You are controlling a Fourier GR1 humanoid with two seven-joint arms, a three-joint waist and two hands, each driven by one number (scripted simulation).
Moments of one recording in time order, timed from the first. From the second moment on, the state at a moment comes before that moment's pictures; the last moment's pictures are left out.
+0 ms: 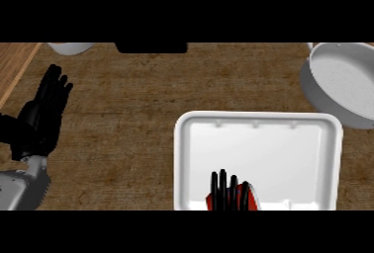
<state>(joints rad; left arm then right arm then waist) -0.21 0.44 -0.11 -1.60 0.32 0.36 0.16 0.22 -0.02 0.80 -1.41 2.63 -0.21 1.06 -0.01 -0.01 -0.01</state>
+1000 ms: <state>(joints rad) -0.20 0.40 -0.04 -1.62 0.27 0.29 0.20 0.08 0.00 0.77 -1.34 2.54 -0.09 1.02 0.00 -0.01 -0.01</state>
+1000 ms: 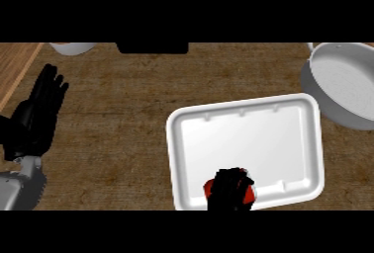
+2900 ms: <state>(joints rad) -0.21 0.37 -0.06 -1.61 0.25 0.29 0.16 0.29 -0.38 0.40 -2.31 0.94 -0.24 0.28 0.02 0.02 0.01</state>
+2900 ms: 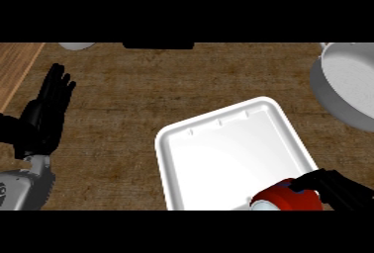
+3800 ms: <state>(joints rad) -0.25 0.35 -0.07 -1.60 0.24 0.27 0.18 -0.13 -0.68 -0.25 -1.57 0.38 -0.13 -0.08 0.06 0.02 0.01</state>
